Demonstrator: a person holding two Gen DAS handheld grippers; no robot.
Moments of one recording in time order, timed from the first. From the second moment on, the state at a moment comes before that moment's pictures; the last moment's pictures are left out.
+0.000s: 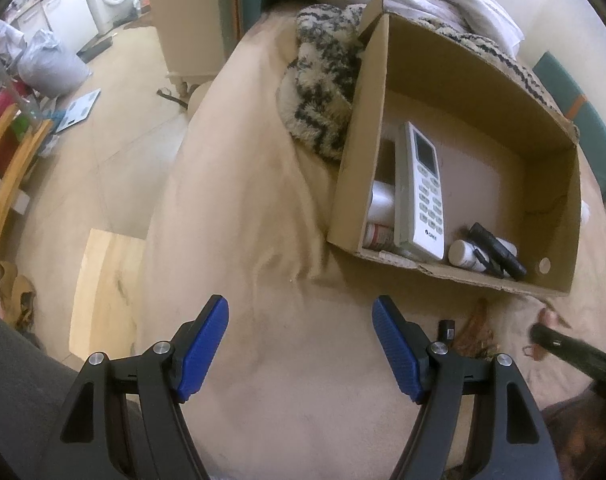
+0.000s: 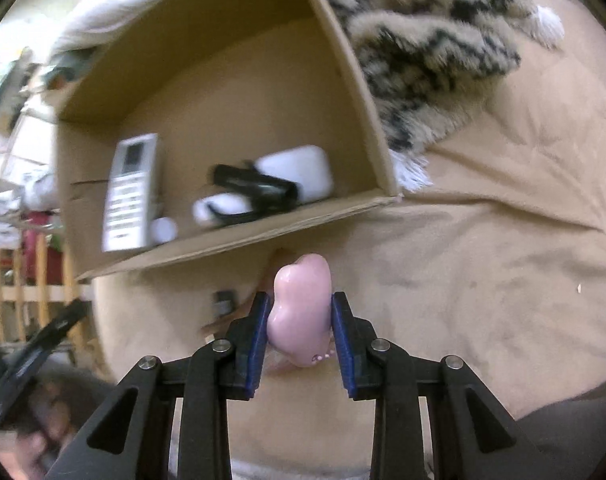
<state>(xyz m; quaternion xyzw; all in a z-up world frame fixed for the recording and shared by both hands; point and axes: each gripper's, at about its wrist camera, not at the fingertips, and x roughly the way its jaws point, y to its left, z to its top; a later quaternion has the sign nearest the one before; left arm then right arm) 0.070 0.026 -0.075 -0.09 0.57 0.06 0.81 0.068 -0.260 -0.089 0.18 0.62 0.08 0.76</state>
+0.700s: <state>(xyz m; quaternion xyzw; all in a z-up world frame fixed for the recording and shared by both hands) 0.068 -0.044 -0.139 -0.12 0.67 -0.02 0.73 0.068 -0.276 -0.035 0.21 0.49 0.16 0.83</state>
